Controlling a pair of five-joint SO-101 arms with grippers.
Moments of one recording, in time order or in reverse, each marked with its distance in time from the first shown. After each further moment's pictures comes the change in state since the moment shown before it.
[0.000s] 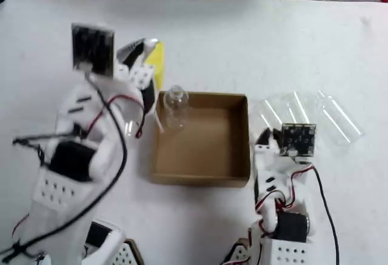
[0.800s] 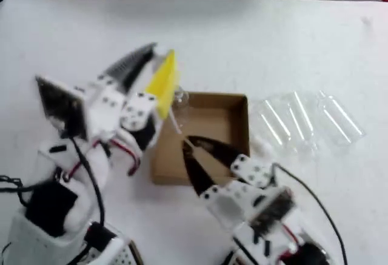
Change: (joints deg) left arm 10.8 -14.5 -0.7 -0.3 -2.0; right arm -45.3 -0.4 -23.9 -0.1 6.6
